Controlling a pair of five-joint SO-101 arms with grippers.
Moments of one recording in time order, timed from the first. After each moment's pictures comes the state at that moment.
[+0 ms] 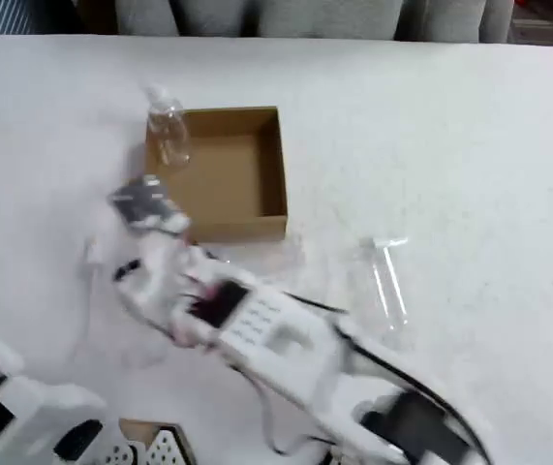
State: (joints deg) left arm -60.9 1.1 -5.8 73.4 -25.3; right arm -60.0 -4.4 27.8 26.9 -13.7
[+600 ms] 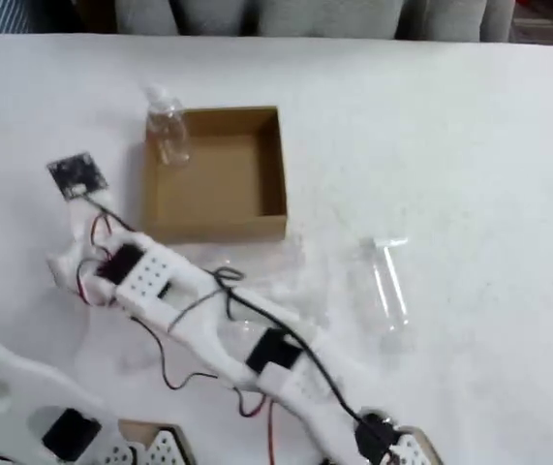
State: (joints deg) left arm -61.1 29.3 -53.8 95.2 -20.1; right arm -61.5 39.1 -20.9 36.7 -28.4
